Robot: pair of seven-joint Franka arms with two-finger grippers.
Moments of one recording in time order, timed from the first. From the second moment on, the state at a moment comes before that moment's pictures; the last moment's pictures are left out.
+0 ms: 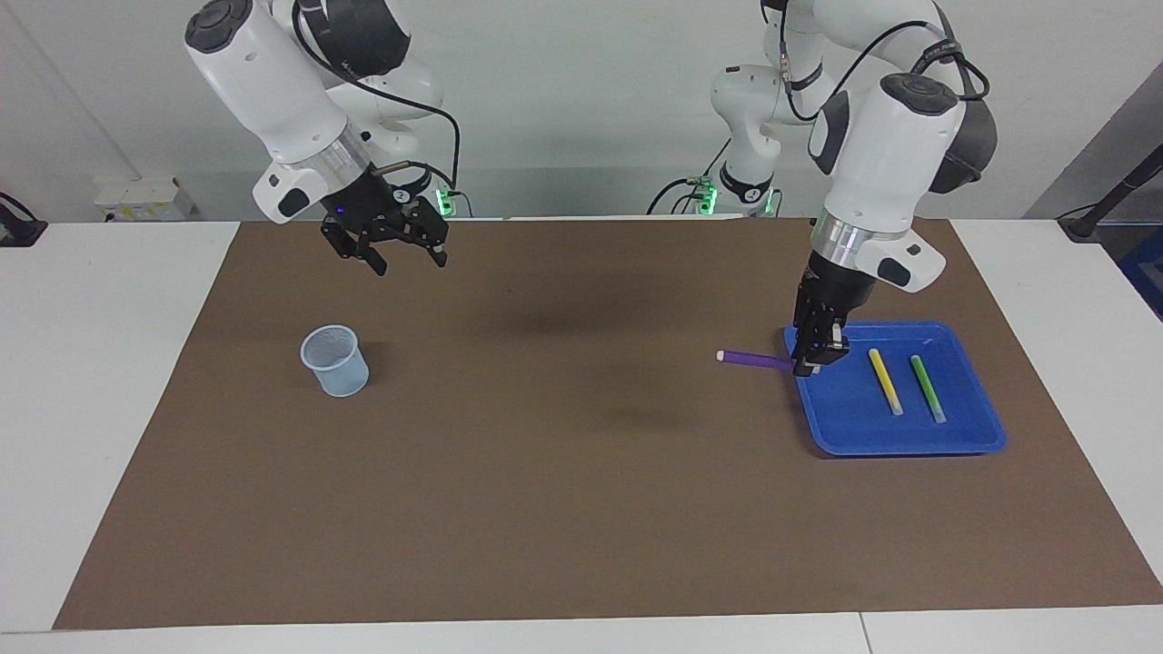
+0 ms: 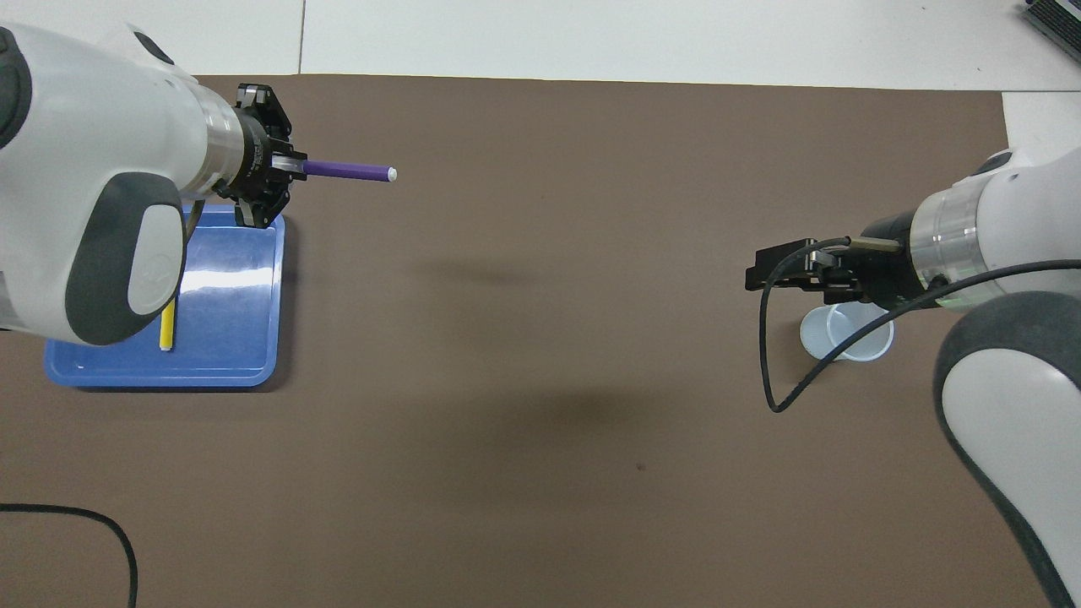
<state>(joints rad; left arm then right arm) -0.26 0.19 -0.03 -1.59 0.00 2.08 -1.73 0.13 -0.04 0.03 -1.76 0.29 1.79 0.22</state>
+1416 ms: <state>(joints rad) -0.38 0.13 -0.03 -1.61 0.12 2.08 -2.06 0.49 0.19 0.03 -1.82 1.39 2.68 0.38</state>
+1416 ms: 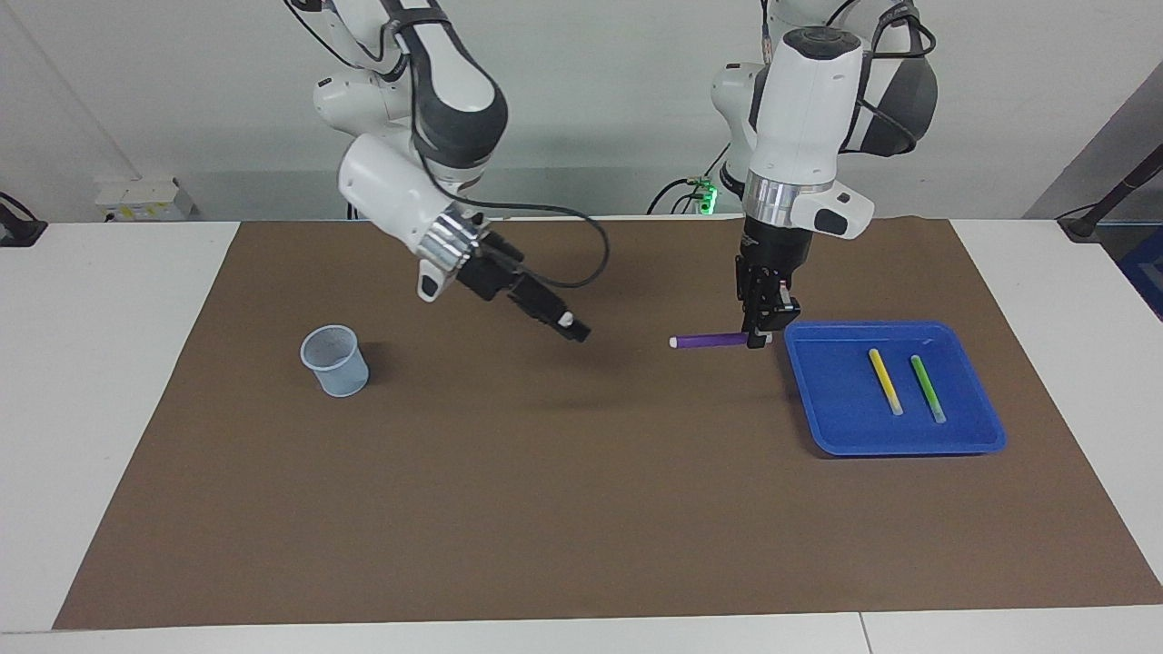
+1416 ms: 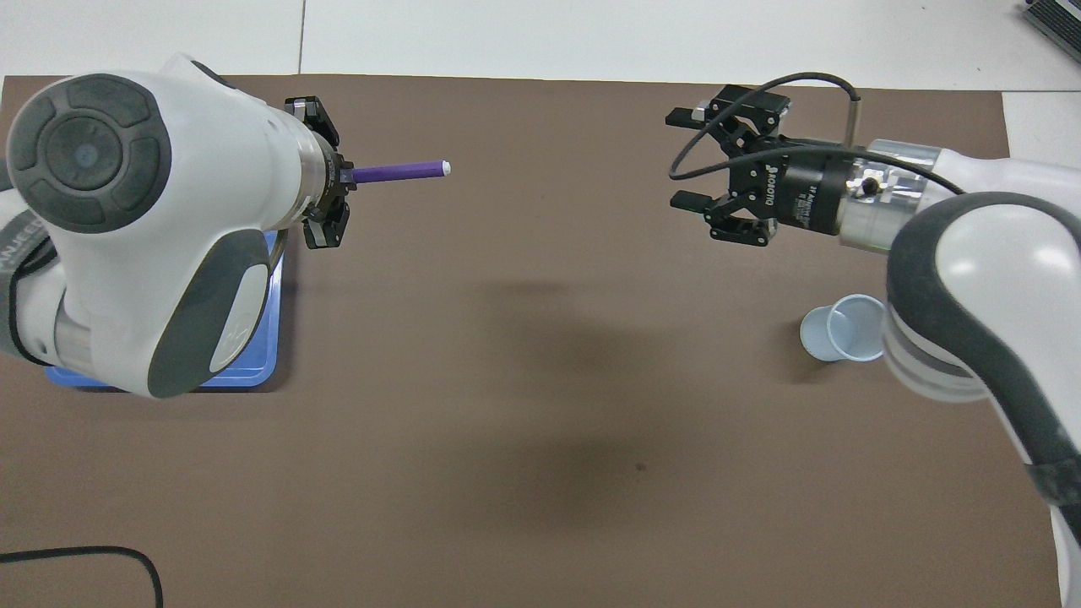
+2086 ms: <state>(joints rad) -0.40 0.12 -0.04 -1.61 0.14 2.08 -2.11 0.55 0.21 0.03 -1.76 1.45 2.70 0.38</state>
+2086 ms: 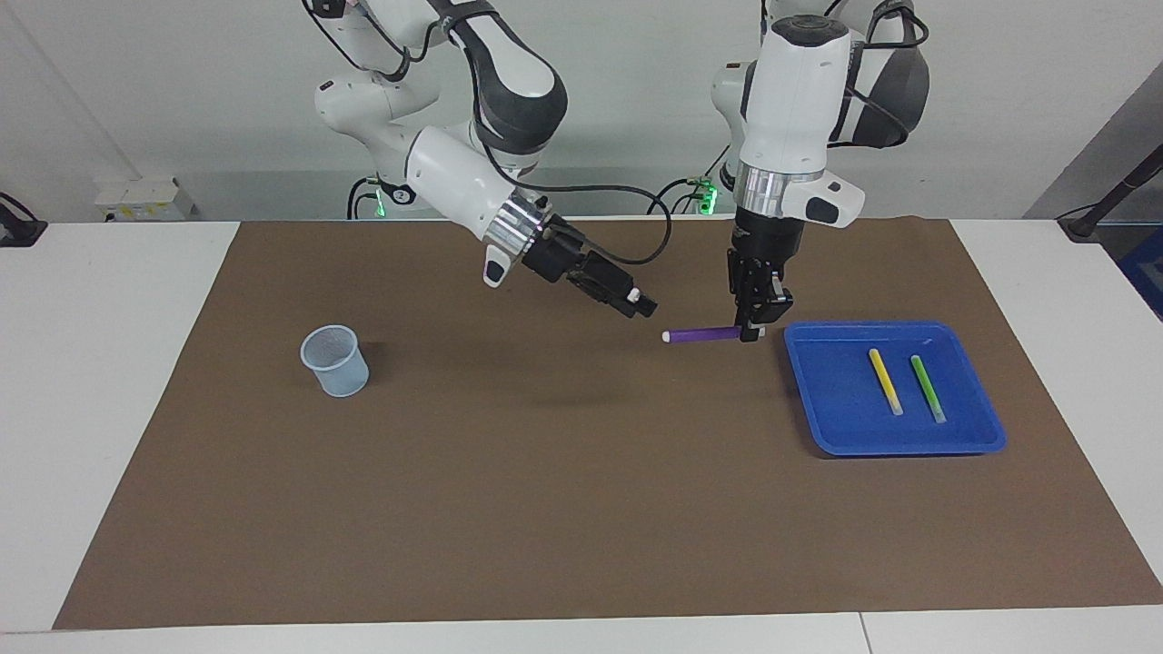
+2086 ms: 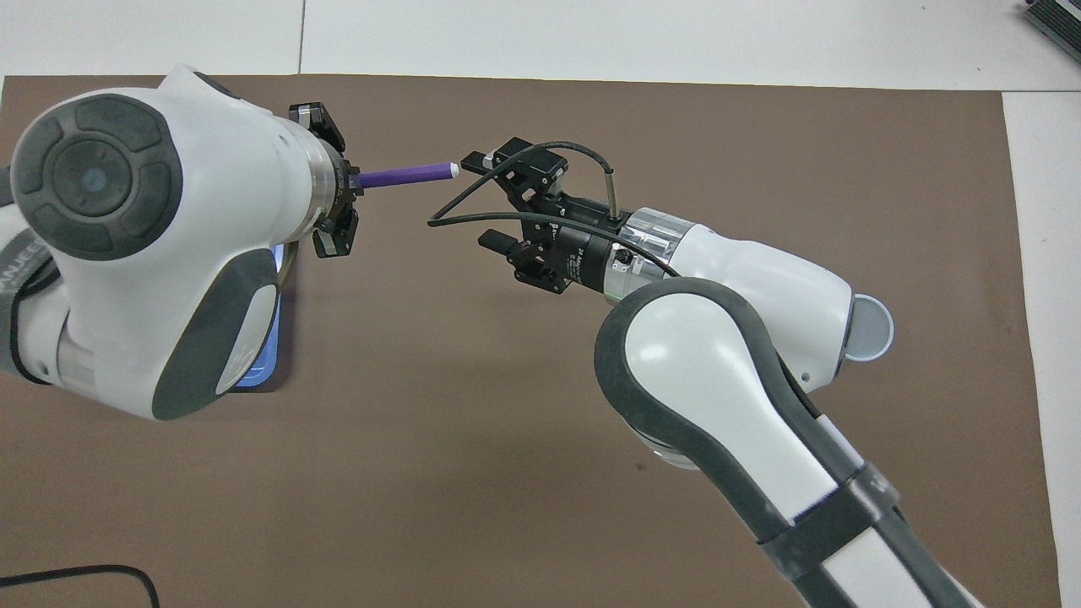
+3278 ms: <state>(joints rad) -0.44 0.10 -0.04 -1.62 0.17 2.06 -2.20 0.61 0.27 0.02 -1.71 1.44 2.80 0.37</state>
